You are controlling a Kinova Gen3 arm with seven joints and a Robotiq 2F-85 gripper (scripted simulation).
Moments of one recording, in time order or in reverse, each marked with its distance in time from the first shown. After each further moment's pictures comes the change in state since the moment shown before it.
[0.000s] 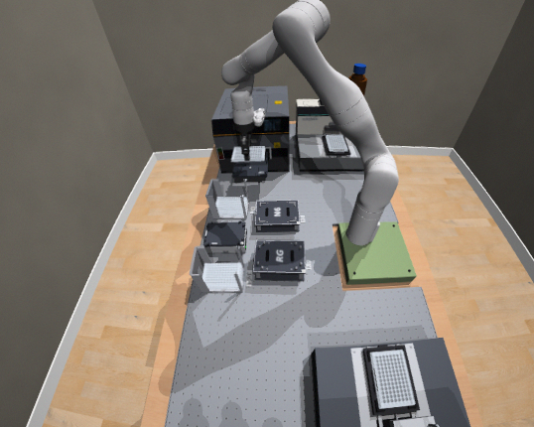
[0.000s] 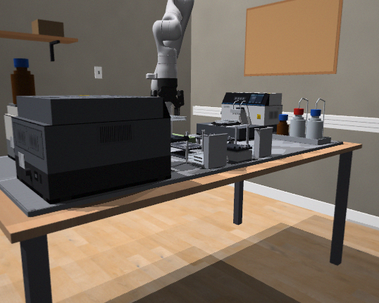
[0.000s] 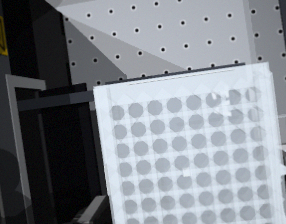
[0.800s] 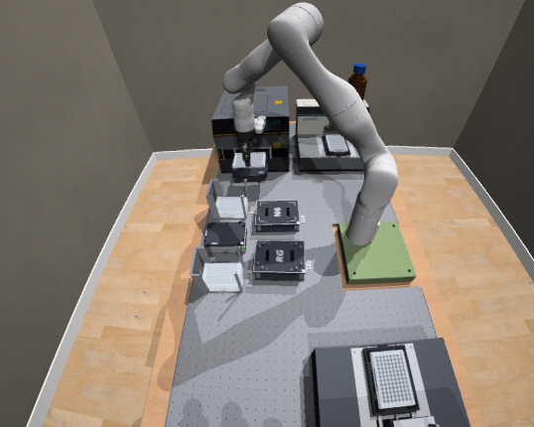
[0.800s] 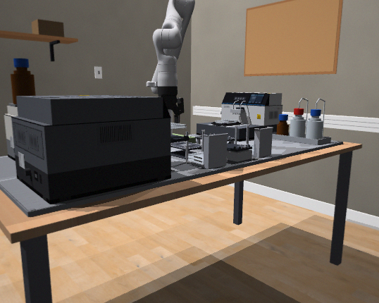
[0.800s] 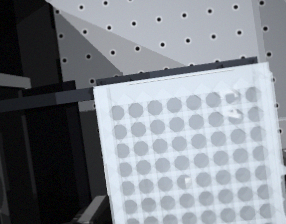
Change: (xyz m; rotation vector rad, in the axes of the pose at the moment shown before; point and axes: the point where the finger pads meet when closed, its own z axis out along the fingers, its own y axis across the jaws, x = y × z) arm 0.000 0.000 0.029 0.000 0.000 0.000
